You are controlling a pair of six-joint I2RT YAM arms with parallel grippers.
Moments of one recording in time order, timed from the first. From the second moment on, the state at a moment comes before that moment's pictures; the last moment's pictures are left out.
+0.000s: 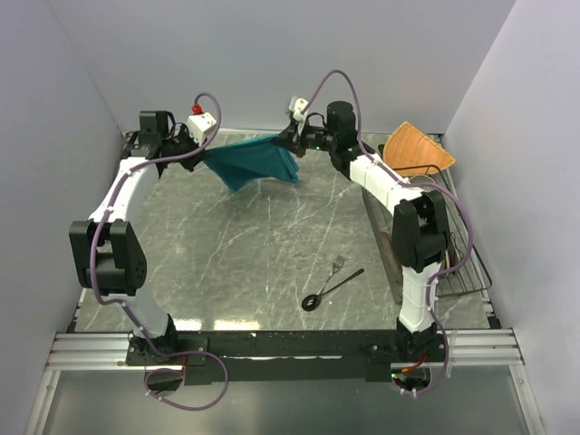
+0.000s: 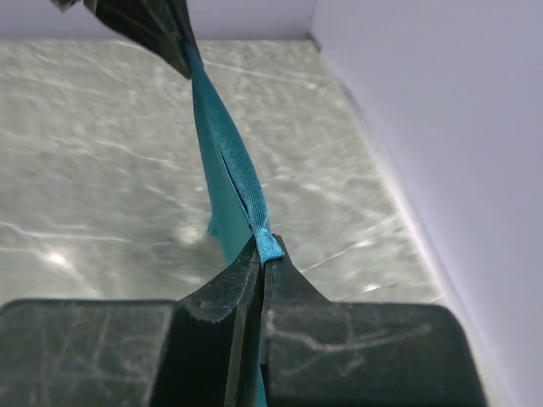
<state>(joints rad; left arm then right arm) 0.00 1.72 1.53 -0.47 0.56 0.64 0.40 2.00 1.70 0.14 -0.84 -0.33</state>
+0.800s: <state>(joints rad) -0.03 1.35 0.90 -0.33 0.40 0.79 0.55 1.79 1.11 0.25 -0.94 -0.91</state>
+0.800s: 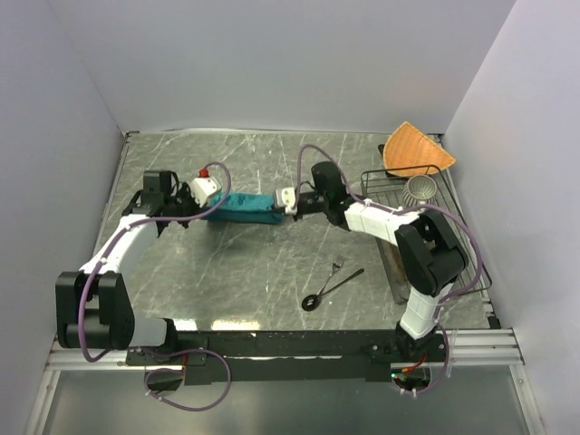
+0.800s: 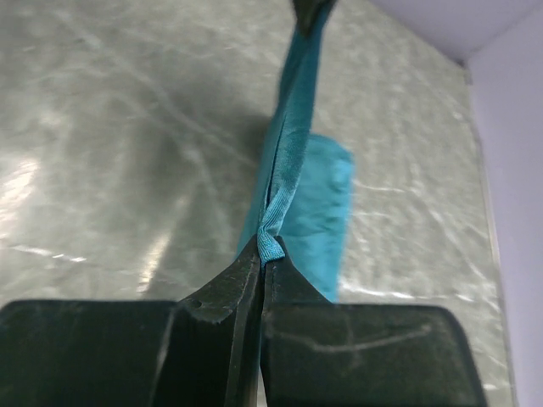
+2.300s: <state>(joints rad) -0.23 1.25 0.63 -0.54 0.28 0.83 0.75 1.77 1.04 -0.44 -0.74 -1.62</state>
